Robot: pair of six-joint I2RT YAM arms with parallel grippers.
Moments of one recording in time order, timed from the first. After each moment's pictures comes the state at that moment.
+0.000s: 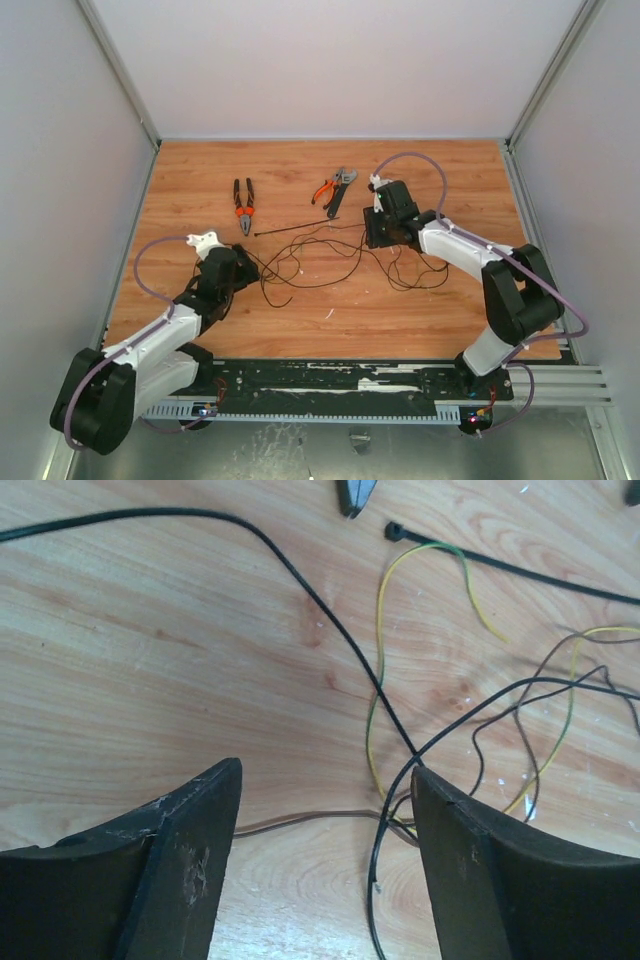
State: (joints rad) left arm -0.38 0.99 0.28 0.06 -0.35 -0.68; right arm 0.51 1.64 1.04 -0.28 0.01 0.24
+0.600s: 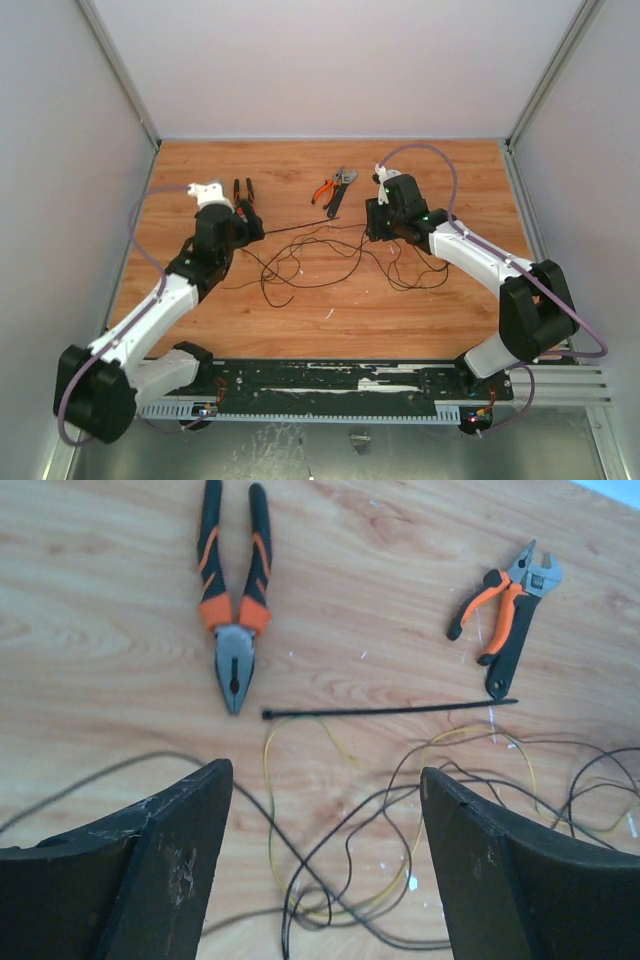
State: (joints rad) left arm -0.38 0.99 0.63 -0.07 -0.34 -0.49; right arm 0.51 1.52 1.05 -0.29 0.01 0.23
